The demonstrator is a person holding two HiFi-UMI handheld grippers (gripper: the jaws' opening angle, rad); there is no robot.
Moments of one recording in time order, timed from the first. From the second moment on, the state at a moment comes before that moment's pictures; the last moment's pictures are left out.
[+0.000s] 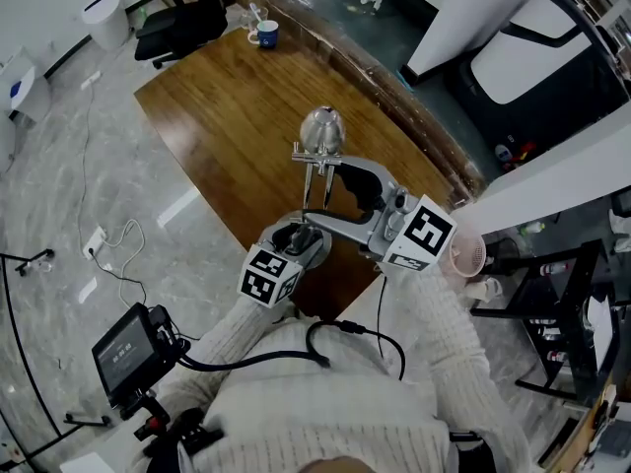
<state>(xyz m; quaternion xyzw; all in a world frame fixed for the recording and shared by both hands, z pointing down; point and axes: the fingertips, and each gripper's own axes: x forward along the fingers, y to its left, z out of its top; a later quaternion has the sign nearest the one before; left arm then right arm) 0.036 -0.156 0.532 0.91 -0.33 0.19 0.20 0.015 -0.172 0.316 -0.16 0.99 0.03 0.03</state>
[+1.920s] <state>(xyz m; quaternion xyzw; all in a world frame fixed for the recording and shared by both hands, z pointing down) 0.005 -0.137 0.483 0.90 -0.38 0.11 0.17 0.036 -0.130 0.471 -0.43 0.88 -0.14 -0.12</state>
